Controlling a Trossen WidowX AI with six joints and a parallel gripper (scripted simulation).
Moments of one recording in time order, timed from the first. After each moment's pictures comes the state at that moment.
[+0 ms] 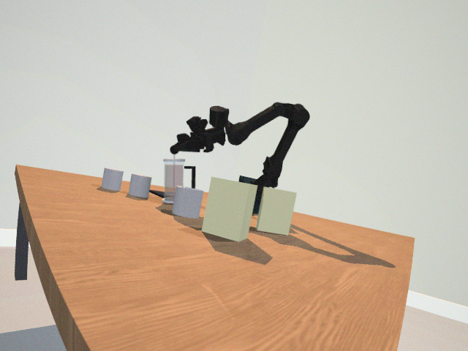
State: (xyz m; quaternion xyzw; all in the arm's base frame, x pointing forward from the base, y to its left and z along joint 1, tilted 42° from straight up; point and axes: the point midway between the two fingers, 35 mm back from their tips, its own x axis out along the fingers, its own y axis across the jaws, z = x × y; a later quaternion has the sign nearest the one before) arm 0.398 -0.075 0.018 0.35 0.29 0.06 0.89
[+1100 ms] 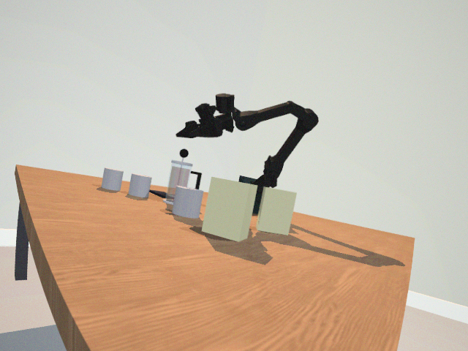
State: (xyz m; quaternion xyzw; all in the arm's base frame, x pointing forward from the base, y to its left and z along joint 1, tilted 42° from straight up) arm 0.379 -0.110 0.063 0.35 0.30 0.06 0.89
